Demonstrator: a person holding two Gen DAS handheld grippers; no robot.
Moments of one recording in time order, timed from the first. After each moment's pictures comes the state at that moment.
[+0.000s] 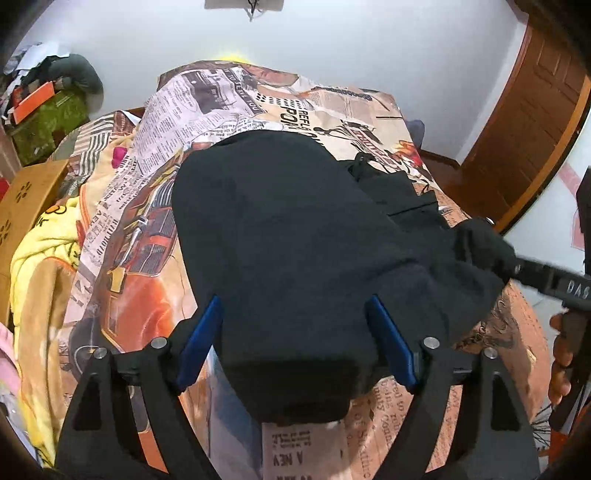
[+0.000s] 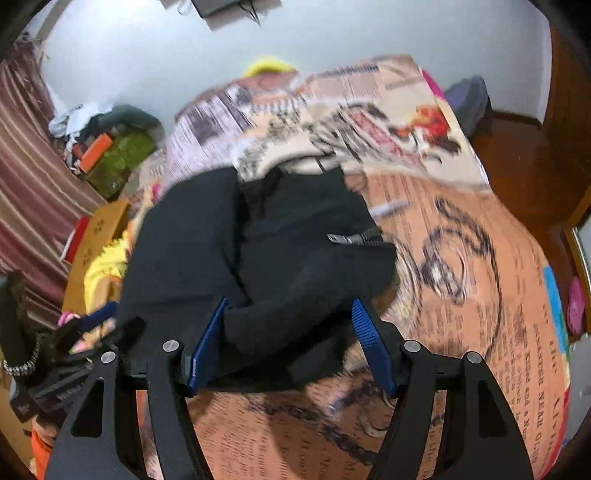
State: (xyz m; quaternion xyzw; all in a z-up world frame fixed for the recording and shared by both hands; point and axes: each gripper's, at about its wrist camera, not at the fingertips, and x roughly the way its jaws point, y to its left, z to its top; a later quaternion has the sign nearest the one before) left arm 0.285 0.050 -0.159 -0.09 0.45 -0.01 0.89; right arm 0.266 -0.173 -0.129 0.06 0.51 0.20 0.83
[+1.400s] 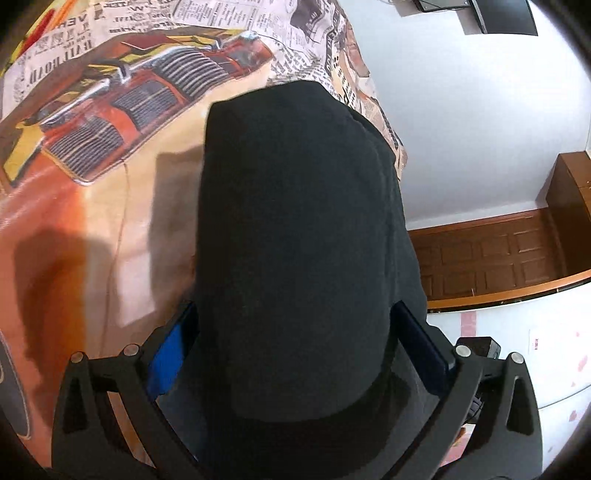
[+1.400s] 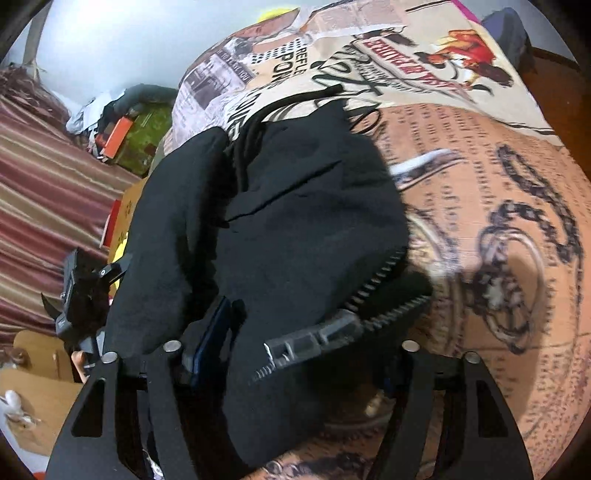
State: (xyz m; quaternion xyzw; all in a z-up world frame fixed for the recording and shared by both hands) left arm 0.350 0.155 -0.249 -0.48 0.46 -0.09 0.74; right arm 0.319 -0.171 -0.175 0.13 0.59 0.30 0.74
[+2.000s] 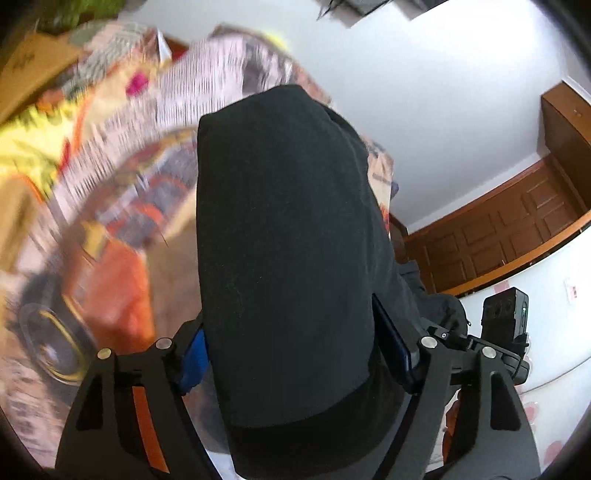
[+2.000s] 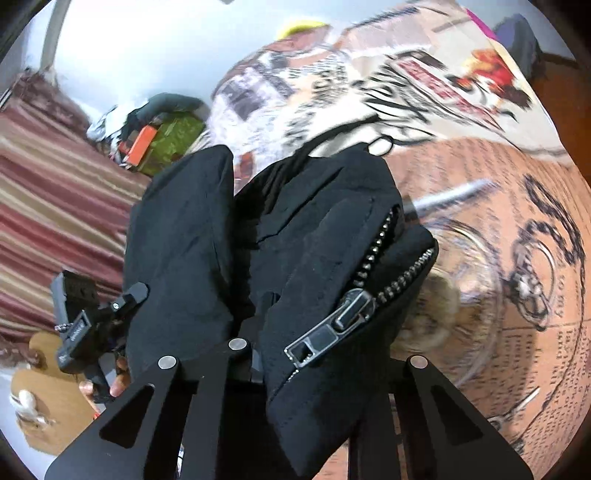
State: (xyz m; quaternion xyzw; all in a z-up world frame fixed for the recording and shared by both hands) left arm 0.284 0.169 -0.137 -0.35 0.42 -0.06 0.84; right arm 0.304 -0.136 -0.117 0.15 0.55 0.33 0.75
